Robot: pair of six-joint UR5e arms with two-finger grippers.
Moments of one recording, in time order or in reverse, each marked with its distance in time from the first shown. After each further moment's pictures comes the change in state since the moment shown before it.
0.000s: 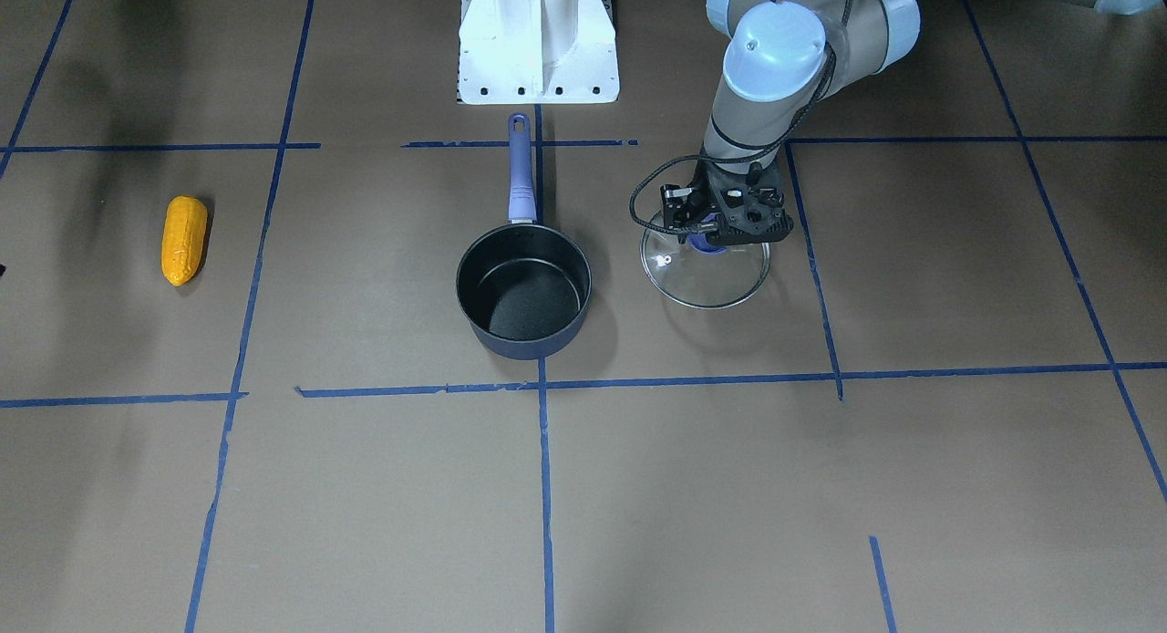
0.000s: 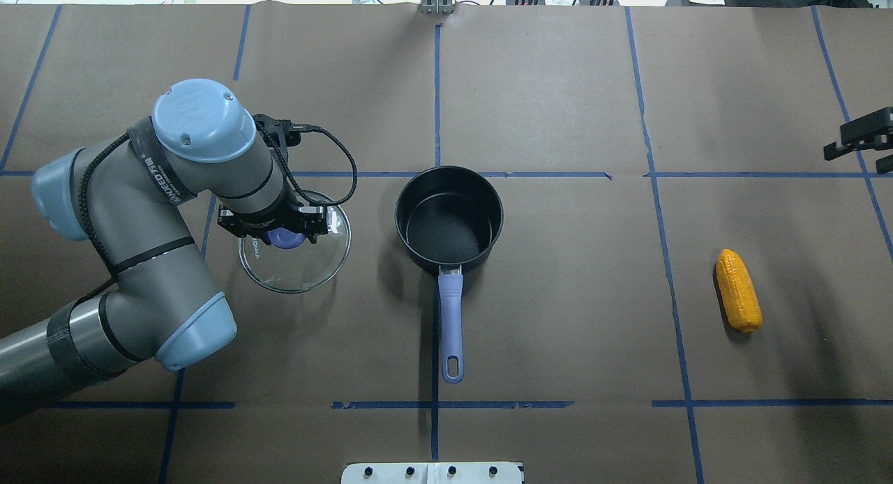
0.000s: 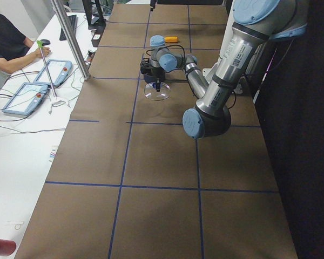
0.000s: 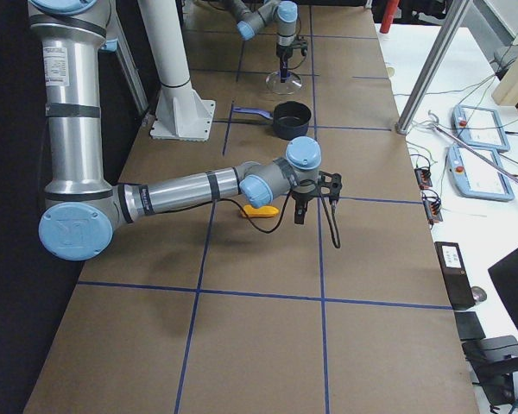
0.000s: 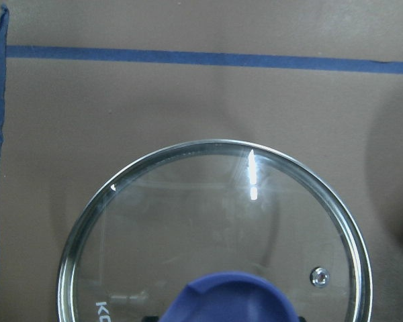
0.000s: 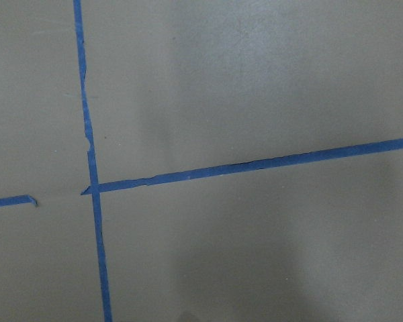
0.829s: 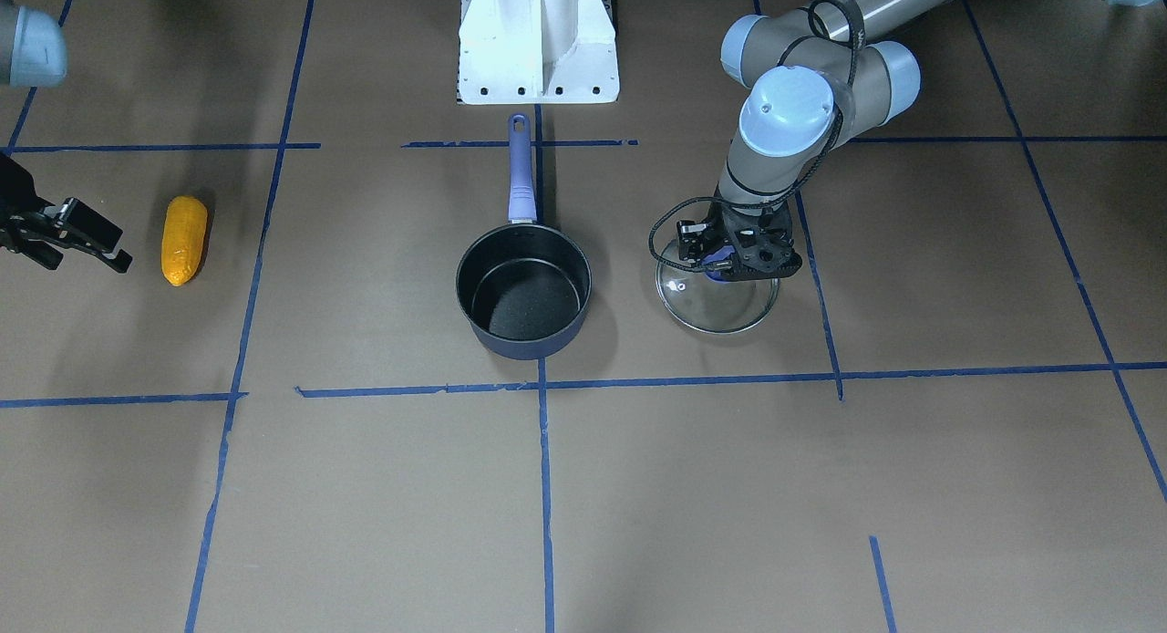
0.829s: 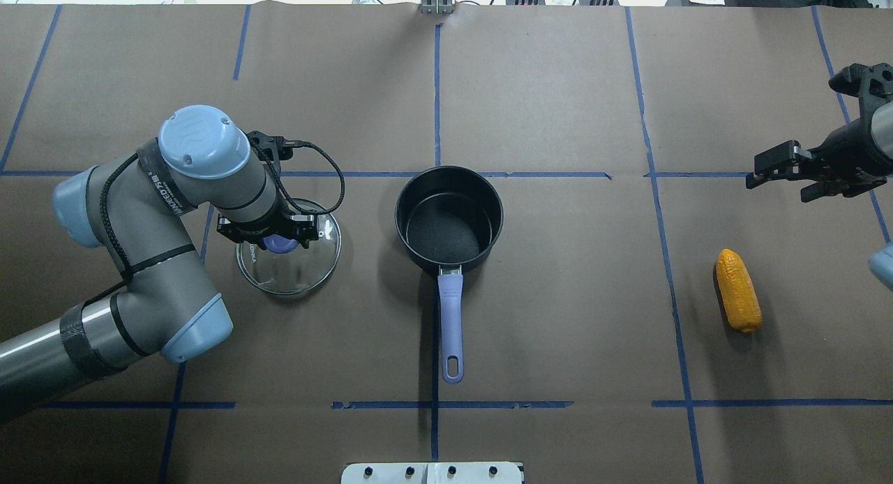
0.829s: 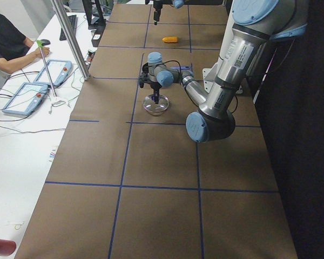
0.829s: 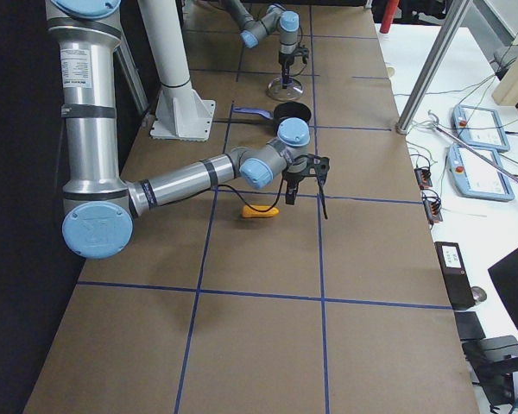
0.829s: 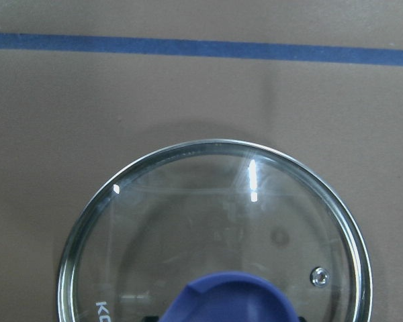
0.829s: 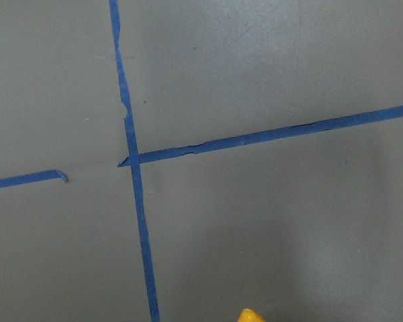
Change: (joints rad) left arm 0.002 0.041 0.090 -0.149 -0.002 0.000; right arm -0.140 0.012 0.060 0.003 -0.090 0.148
